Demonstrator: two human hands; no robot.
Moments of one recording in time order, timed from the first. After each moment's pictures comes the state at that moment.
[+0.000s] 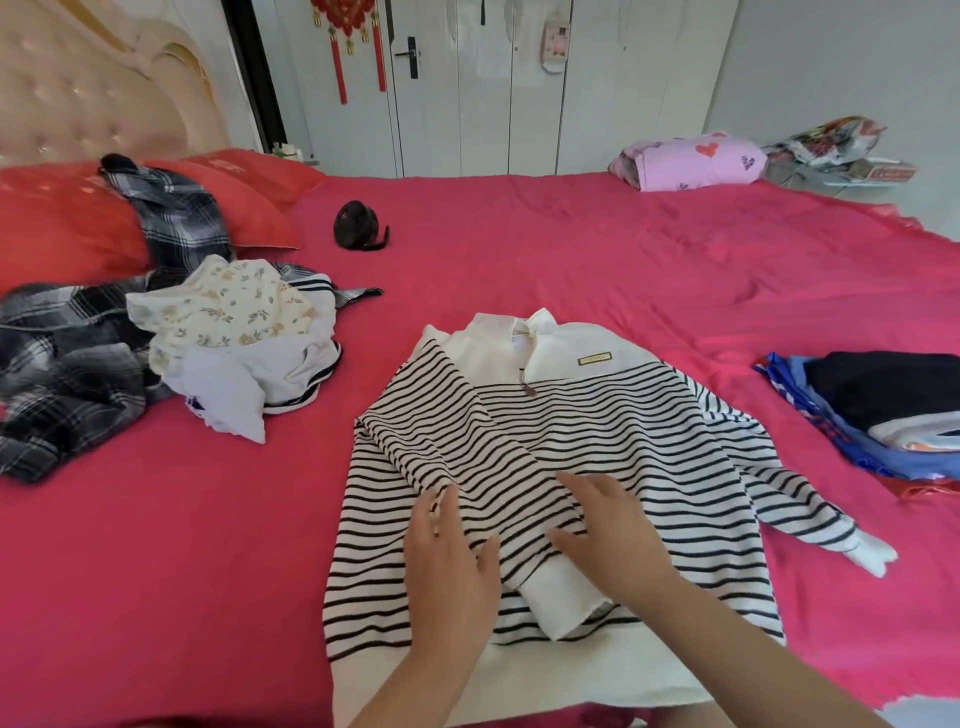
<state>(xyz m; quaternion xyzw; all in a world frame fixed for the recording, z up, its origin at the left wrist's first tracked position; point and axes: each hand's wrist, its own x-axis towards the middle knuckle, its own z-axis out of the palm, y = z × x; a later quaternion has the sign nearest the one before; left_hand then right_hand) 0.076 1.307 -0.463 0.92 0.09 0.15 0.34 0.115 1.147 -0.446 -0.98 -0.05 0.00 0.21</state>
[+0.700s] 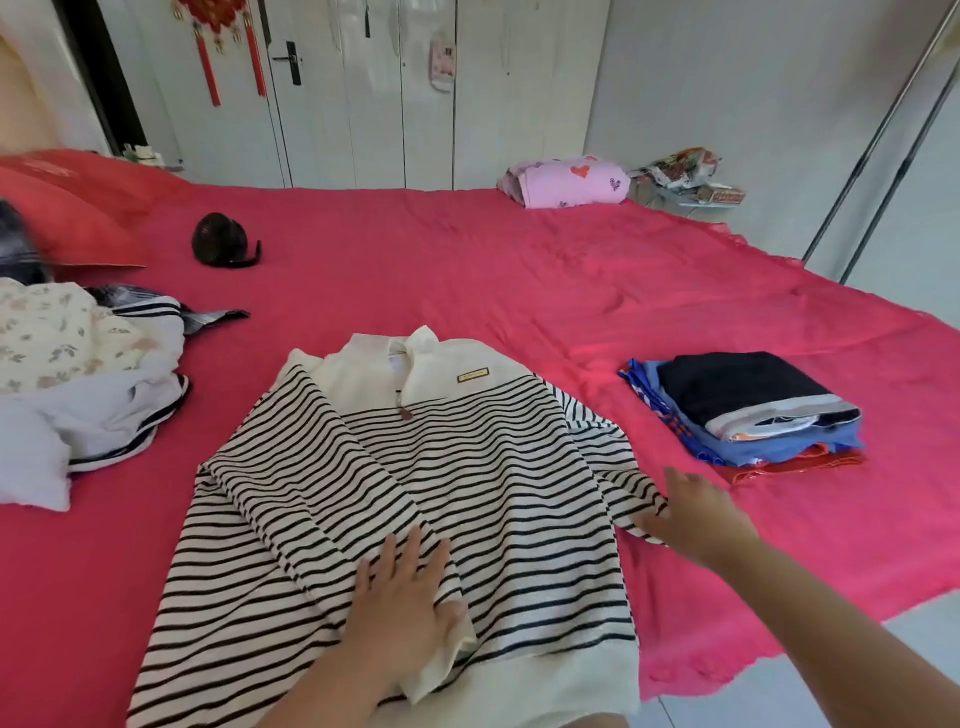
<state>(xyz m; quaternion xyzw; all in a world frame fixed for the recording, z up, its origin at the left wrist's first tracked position) 0.123 1.250 -0.490 0.97 -0.14 -0.18 0.05 0.131 0.943 -0.429 -0.97 0.19 0.07 0.09</state>
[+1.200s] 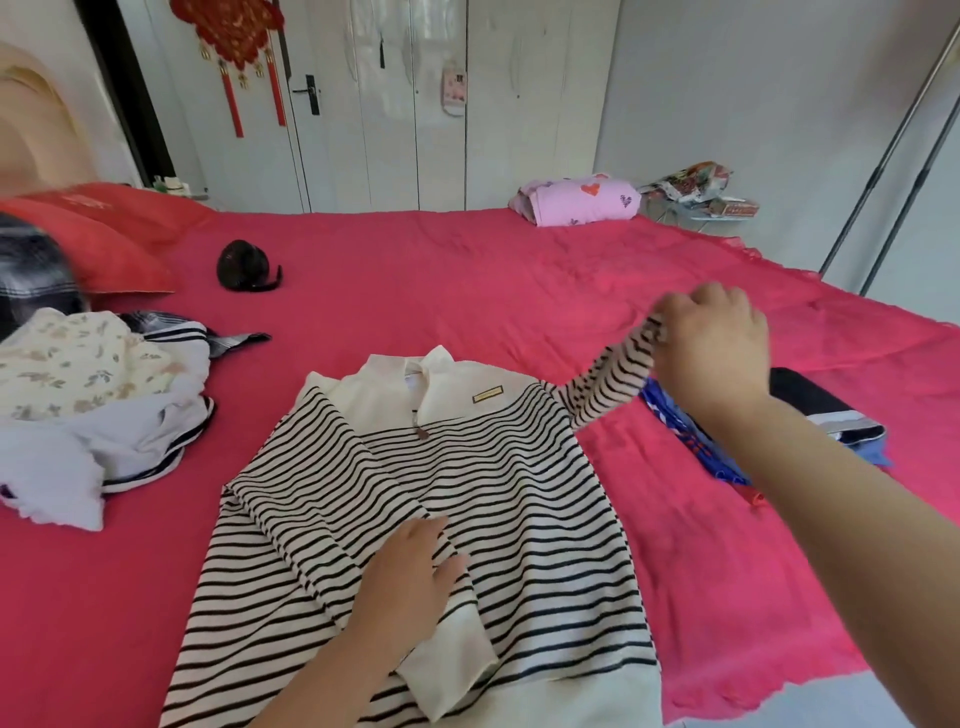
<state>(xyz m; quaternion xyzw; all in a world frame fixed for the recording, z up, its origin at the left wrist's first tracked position) 0.137 1.257 -0.452 0.95 -0.10 -0.01 0.29 0.182 0.986 -0.281 -0.93 0.09 -0.35 -0.05</state>
